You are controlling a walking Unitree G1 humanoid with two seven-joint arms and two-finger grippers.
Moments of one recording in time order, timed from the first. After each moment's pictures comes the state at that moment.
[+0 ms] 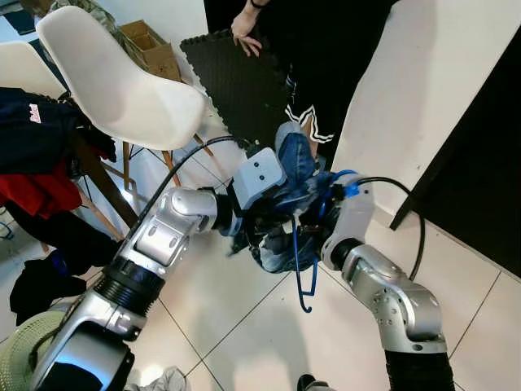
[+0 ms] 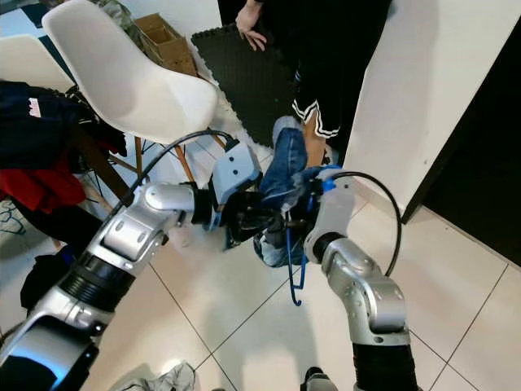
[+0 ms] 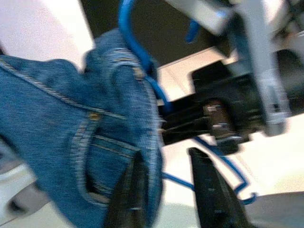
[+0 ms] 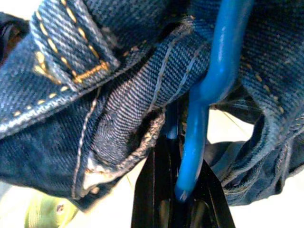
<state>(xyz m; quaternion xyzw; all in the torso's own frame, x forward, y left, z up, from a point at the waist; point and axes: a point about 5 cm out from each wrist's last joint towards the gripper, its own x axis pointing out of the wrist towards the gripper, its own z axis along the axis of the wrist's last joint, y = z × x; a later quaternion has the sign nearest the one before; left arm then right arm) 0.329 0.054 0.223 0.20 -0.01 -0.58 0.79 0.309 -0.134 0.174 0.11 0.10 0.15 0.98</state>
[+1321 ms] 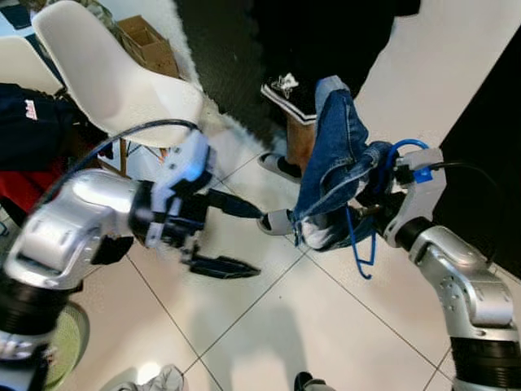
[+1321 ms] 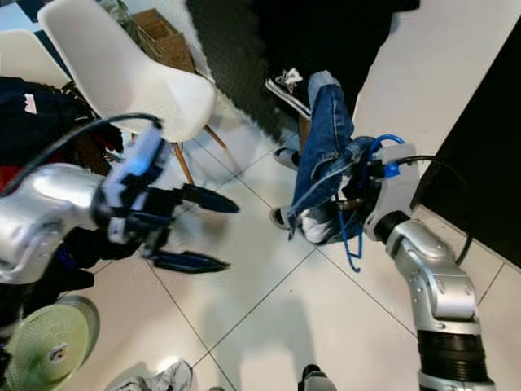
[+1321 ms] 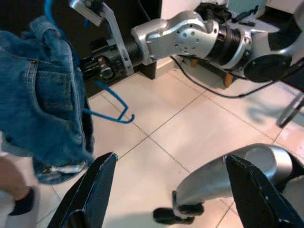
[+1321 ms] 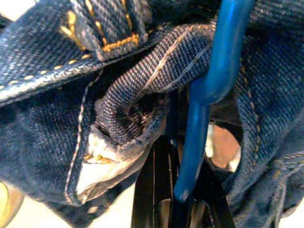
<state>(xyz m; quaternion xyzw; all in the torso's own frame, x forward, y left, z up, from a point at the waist) 0.267 0.138 0.283 0.21 -0.01 -0.71 0.67 0.310 -0.218 0.212 -0.02 -0.01 0.16 0.99</state>
